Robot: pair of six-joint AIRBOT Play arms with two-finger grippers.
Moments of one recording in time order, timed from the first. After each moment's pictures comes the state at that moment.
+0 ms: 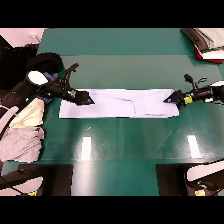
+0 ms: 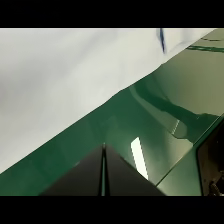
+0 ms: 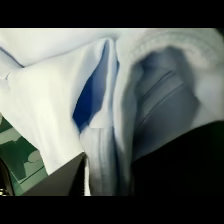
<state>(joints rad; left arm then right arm) -0.24 -1.32 1.08 0.74 -1.11 -1.26 -0.39 -1.73 1.20 -0.74 1.41 0.97</state>
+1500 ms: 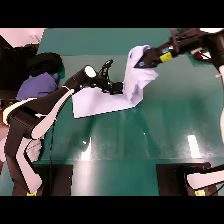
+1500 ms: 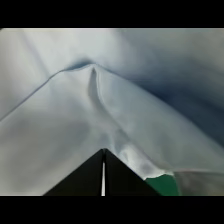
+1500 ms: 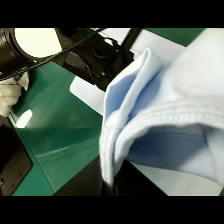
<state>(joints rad) -0.48 -1.97 1.71 0.75 -0.92 -1.41 0.20 -1.64 1.95 -0.78 1.53 1.33</state>
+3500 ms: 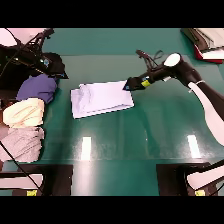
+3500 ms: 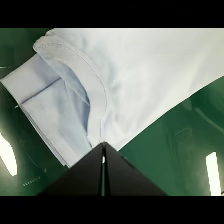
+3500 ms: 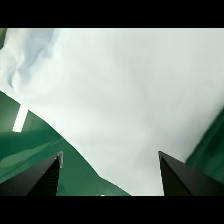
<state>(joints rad) -0.05 -1.48 1.65 1.10 -1.43 -1.36 0.19 -1.70 1.49 -0.77 1.21 1.18</state>
